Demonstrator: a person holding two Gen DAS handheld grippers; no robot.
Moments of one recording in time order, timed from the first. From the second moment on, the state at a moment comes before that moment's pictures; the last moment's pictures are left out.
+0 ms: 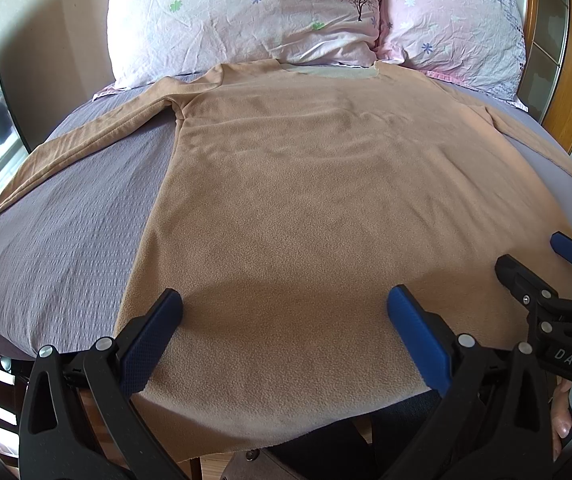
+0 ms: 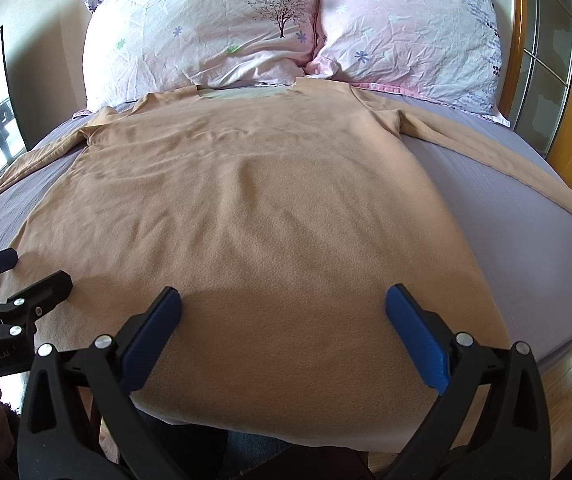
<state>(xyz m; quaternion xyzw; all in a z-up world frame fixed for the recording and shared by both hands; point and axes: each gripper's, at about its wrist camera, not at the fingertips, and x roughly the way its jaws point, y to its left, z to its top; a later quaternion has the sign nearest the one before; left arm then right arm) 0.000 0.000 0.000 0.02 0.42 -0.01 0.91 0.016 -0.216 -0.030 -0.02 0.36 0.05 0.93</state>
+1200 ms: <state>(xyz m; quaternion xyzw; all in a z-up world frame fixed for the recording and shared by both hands) 0.000 0.000 0.001 0.02 0.42 -0.01 0.91 0.016 -0.218 -0.028 -0.02 0.36 0.05 0.93</state>
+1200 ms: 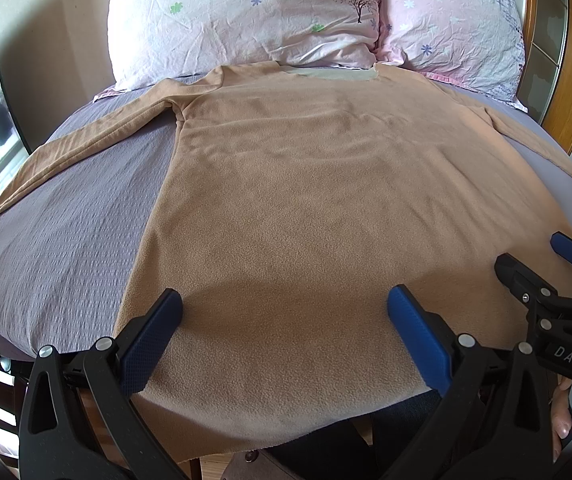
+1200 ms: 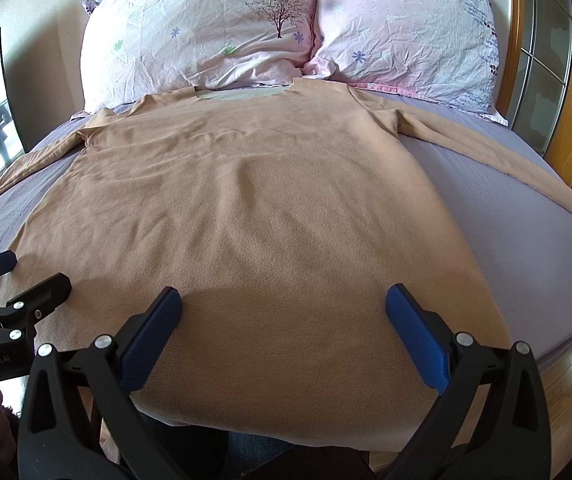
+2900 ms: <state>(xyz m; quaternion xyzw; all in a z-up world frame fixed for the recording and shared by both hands) 0.046 0.265 0.035 -0.34 0.23 0.08 0.91 0.233 -0.295 0.149 0.20 0.21 0.23 0.93</state>
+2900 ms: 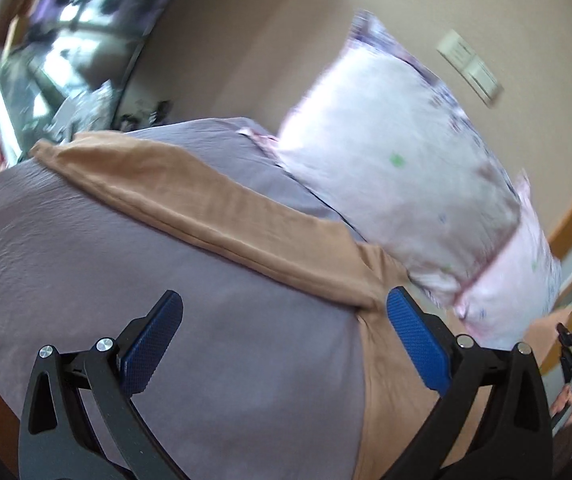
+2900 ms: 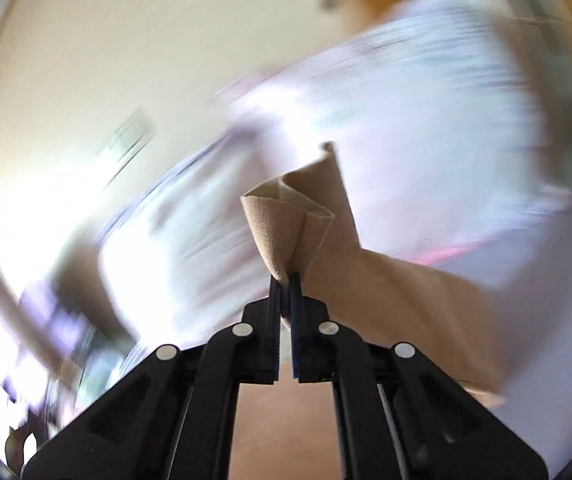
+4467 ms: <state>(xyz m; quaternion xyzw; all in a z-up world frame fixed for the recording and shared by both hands) 0.239 -0.052 0.084 -0.05 0.37 -0.20 0.91 0.244 -0.290 0.053 0.25 0.32 0.27 0.88</state>
